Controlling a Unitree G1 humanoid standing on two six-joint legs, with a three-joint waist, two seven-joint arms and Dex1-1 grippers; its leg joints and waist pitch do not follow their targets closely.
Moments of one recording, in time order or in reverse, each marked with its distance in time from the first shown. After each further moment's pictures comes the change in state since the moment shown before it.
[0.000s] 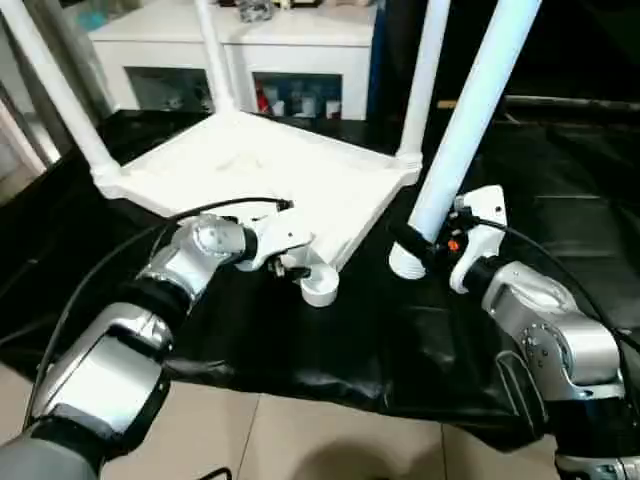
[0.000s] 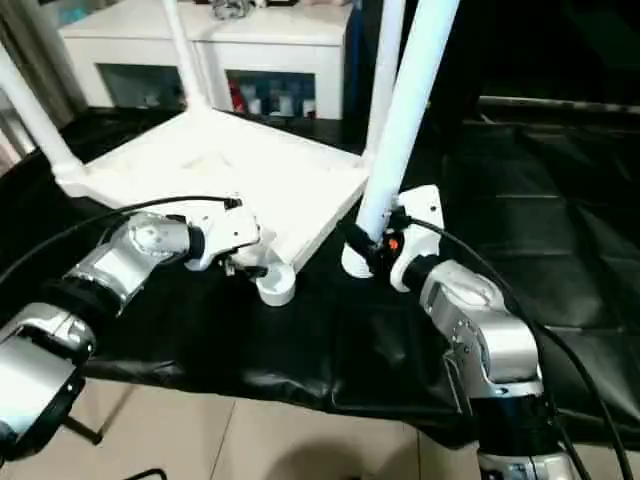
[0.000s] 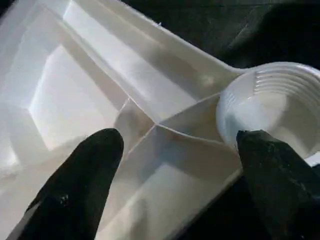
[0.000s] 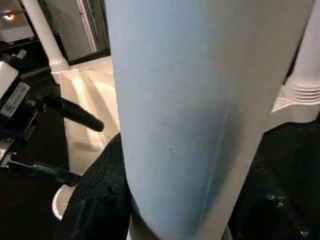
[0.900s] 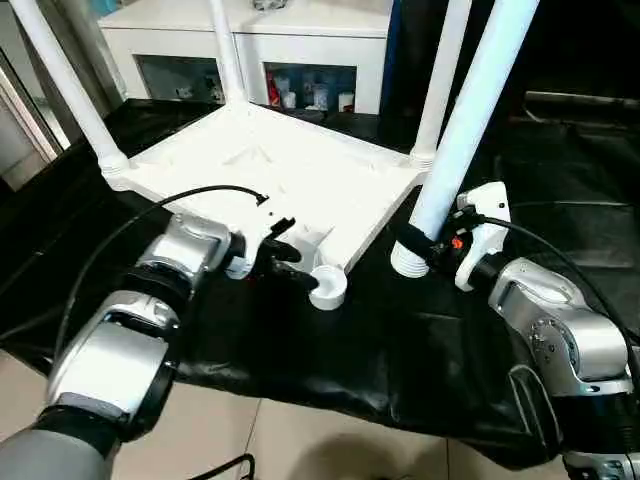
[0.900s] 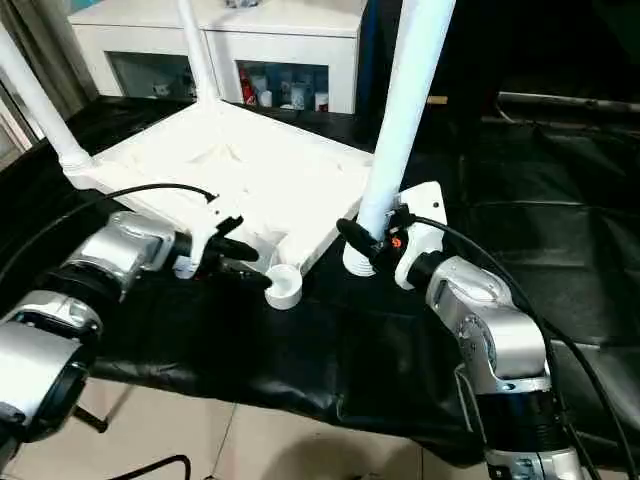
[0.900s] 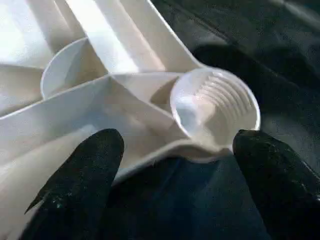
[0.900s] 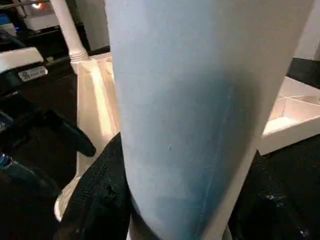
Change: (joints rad) left arm -0.039 -0.002 0.146 0.009 -0.157 0.386 -0.334; right arm -0.011 -0.033 0.000 0.013 0.005 0.002 0.074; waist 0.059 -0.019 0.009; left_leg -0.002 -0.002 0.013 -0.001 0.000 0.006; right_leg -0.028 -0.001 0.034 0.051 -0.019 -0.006
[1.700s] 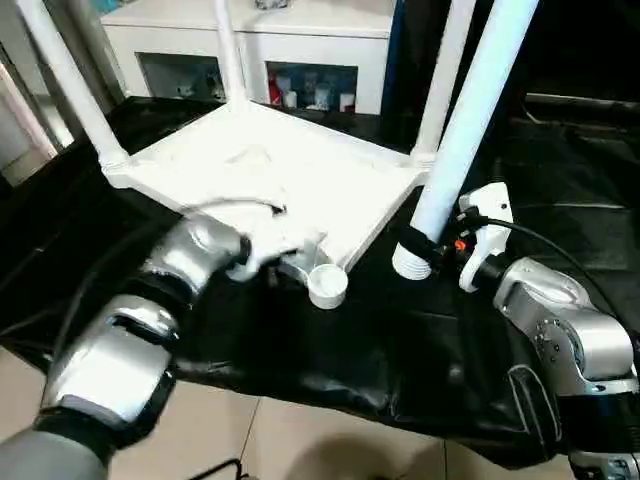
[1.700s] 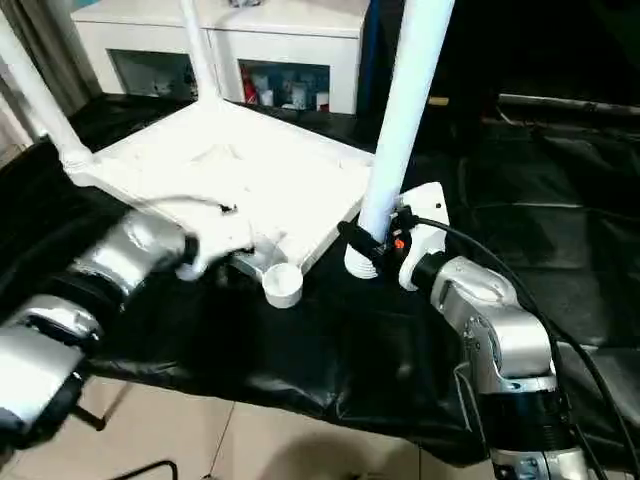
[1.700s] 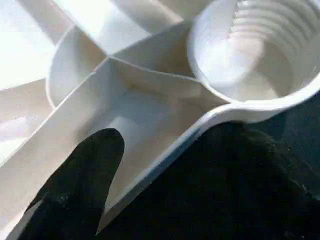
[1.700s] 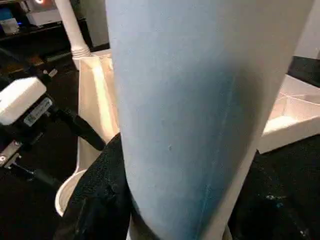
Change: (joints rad) left arm 0.019 -0.021 -0.143 0.054 0.231 -0.351 0.201; right arm 0.001 -0.016 -0.001 -0.001 0.004 0.000 0.020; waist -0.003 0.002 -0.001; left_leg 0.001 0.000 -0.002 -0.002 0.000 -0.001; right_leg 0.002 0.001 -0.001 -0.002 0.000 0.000
